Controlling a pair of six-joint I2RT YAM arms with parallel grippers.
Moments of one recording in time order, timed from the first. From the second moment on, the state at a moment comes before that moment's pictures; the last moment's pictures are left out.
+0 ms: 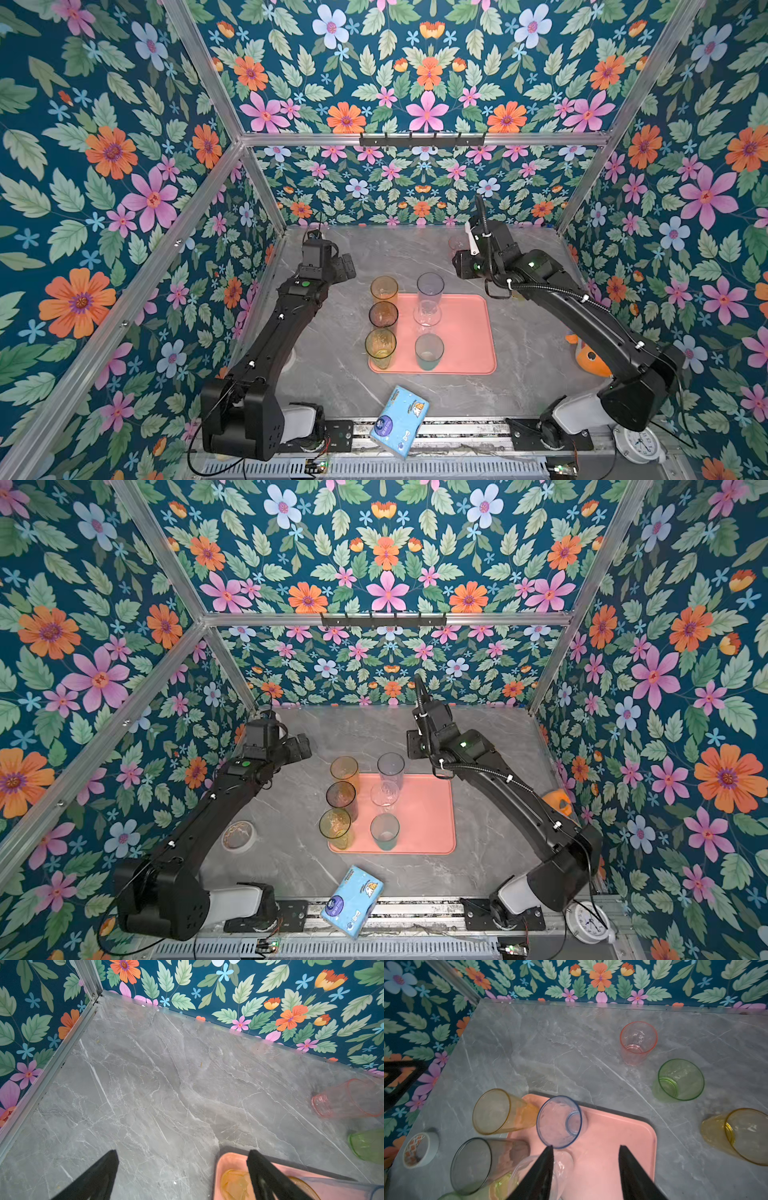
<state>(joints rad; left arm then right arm) -0.20 1.30 1.08 -0.42 -0.14 -0.35 0.59 1.50 1.56 -0.79 0.16 0.39</state>
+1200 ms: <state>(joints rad) -0.19 1.34 1.08 -0.41 -0.17 -0.34 0.21 2.28 2.27 -0.92 0.03 0.29</state>
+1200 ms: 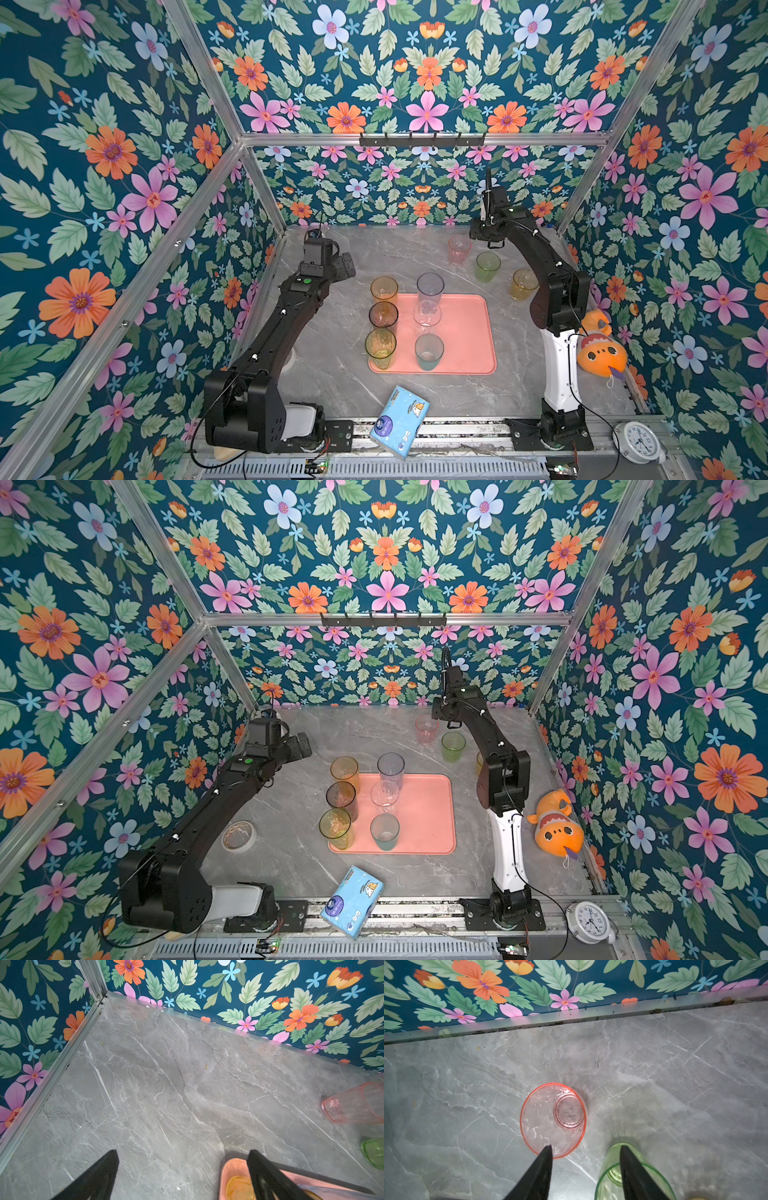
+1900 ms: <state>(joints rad) -0.19 1.35 1.08 -0.41 -0.17 -0.33 0.20 2.41 2.38 -0.99 -0.05 0.29</state>
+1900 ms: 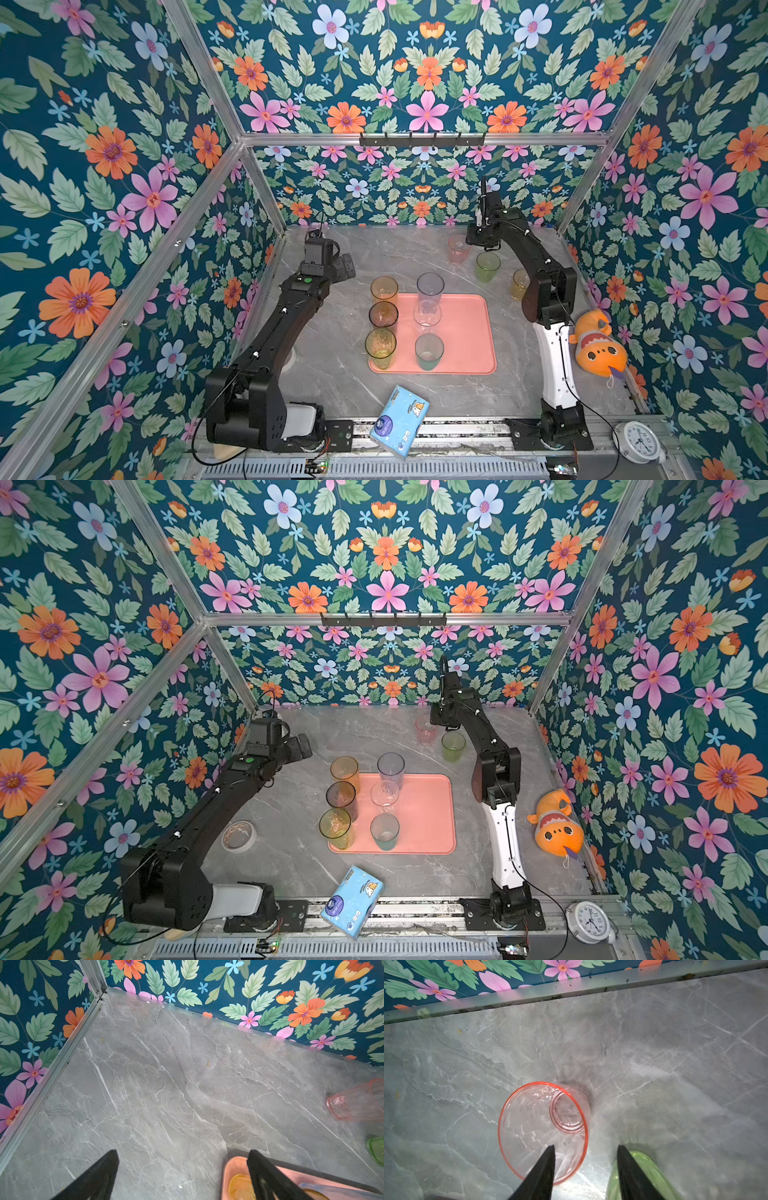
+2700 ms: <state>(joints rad) -0.19 1.35 1.10 -0.43 -0.17 -0.33 0.20 2.50 2.50 -1.02 -0.07 0.26</state>
